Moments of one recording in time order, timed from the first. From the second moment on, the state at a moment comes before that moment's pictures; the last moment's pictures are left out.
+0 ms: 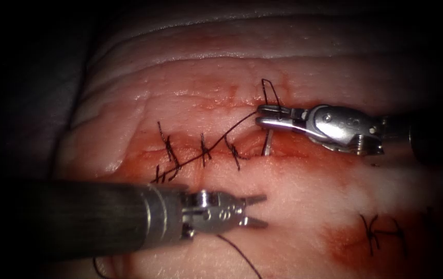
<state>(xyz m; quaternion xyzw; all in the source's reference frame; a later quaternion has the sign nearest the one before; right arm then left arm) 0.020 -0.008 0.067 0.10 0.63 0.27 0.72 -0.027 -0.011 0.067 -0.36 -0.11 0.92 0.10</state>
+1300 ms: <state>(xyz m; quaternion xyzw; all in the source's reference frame) 0.021 -0.009 0.068 0.32 0.57 0.42 0.64 -0.026 -0.010 0.070 -0.36 -0.13 0.92 0.11</state>
